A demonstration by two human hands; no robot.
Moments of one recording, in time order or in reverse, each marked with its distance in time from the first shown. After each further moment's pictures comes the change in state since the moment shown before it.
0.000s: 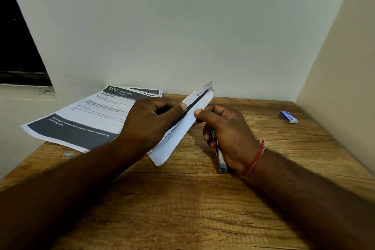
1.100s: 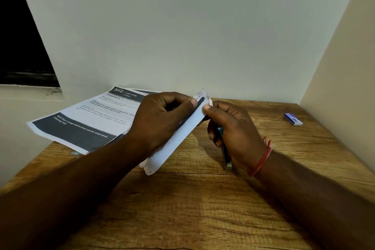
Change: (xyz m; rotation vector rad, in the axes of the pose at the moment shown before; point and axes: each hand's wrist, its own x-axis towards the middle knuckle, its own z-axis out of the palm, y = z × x) left_hand 0.001 0.018 0.009 -0.047 -0.021 0.052; right_hand -0.005 -0.007 -0.003 -0.068 -0.029 -0.154
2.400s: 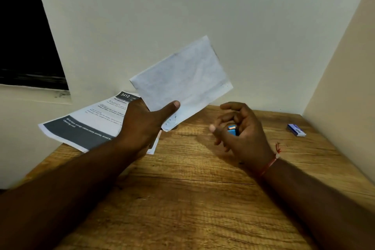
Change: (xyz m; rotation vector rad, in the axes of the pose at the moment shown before) left_hand 0.013 -0.035 -0.025 -0.297 0.238 -0.127; right_hand 0.010 0.021 -0.023 -0.100 0.036 -0.103
